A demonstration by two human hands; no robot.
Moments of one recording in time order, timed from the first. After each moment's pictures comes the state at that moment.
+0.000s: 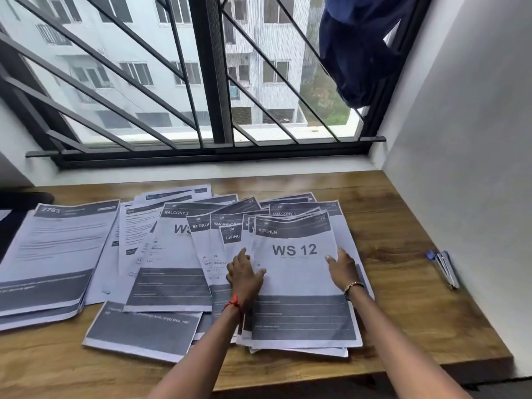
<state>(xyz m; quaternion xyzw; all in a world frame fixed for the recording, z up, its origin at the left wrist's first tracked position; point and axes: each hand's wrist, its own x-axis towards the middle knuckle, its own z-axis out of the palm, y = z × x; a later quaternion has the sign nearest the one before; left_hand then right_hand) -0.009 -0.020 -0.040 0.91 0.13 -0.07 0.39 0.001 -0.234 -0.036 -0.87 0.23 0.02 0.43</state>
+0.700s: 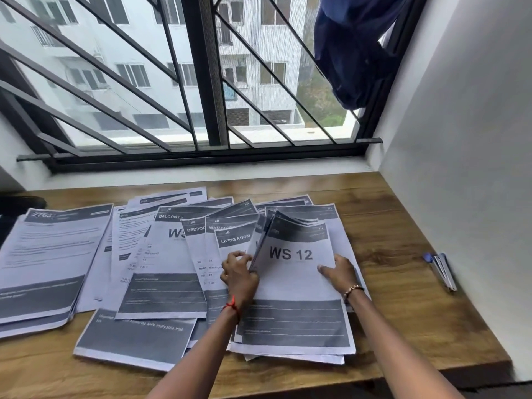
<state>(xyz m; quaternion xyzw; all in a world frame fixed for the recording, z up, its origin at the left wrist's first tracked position) -0.002 -0.024 -0.041 0.92 0.12 0.00 0.38 0.001 -0.243 -0.041 -0.86 0.22 0.04 0.46</state>
